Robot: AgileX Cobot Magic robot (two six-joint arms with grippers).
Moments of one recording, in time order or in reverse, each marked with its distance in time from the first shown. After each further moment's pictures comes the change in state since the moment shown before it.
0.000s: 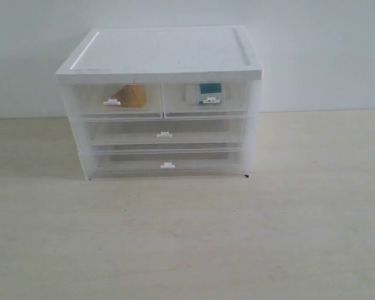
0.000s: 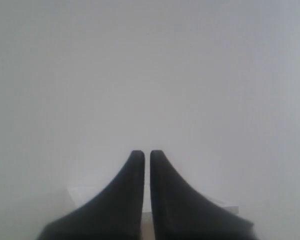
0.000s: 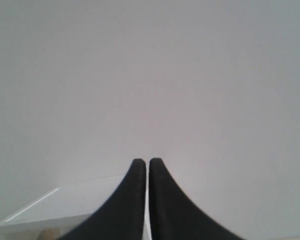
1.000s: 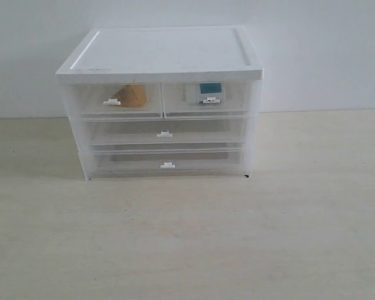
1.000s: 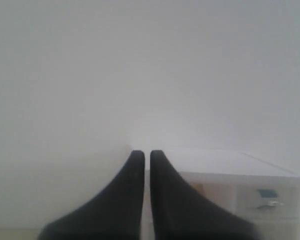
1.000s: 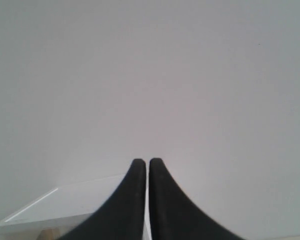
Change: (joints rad) left arm 0.173 0.000 0.000 -0.138 0.159 0.121; right arm 0.000 0.000 0.000 0.000 0.004 0.002
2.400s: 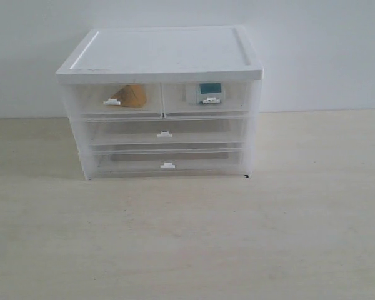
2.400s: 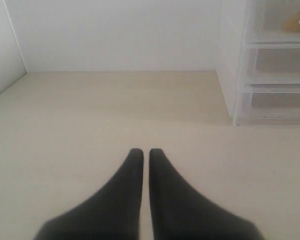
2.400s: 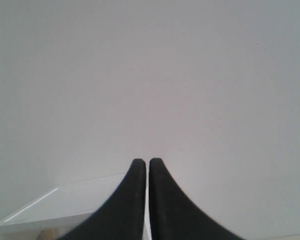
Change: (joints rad) left arm 0.256 0.000 0.075 -0.017 0.446 0.199; right arm 0.000 0.000 0.000 0.000 0.002 0.000
